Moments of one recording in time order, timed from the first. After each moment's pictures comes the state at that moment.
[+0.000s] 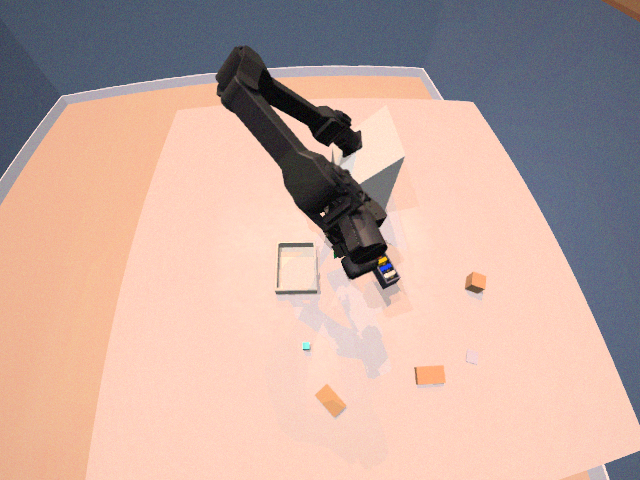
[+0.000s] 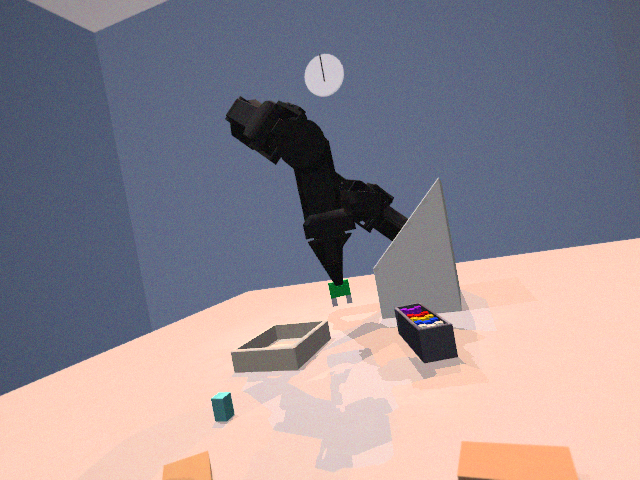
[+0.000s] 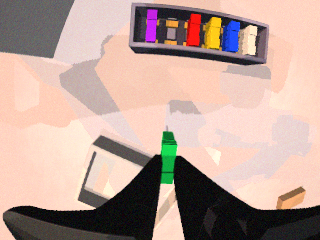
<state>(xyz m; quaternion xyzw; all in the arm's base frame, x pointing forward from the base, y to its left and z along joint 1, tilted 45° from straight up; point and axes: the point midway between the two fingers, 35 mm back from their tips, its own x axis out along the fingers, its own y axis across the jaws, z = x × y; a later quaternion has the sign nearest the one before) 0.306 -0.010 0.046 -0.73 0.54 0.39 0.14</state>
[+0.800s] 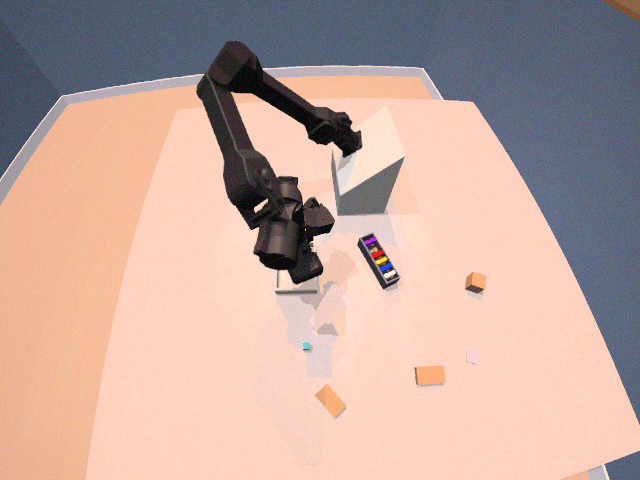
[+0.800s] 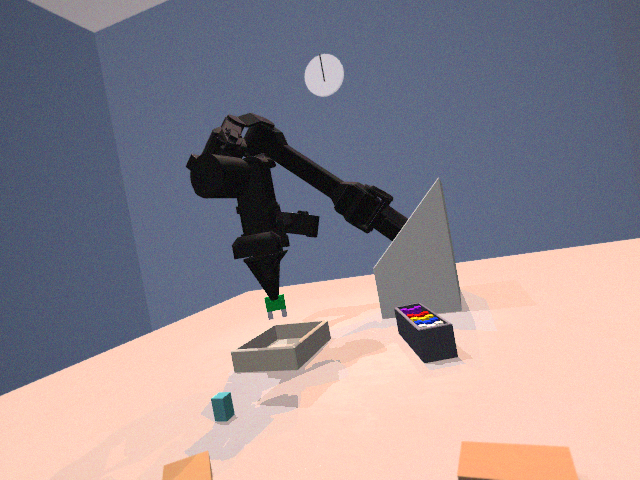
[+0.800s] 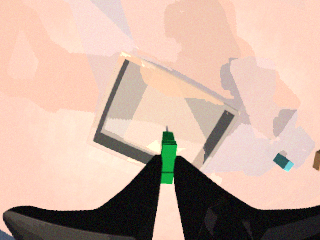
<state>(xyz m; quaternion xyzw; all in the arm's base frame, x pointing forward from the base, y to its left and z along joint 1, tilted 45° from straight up) 0.315 -0.090 0.113 -0.74 0.54 0.38 0.13</state>
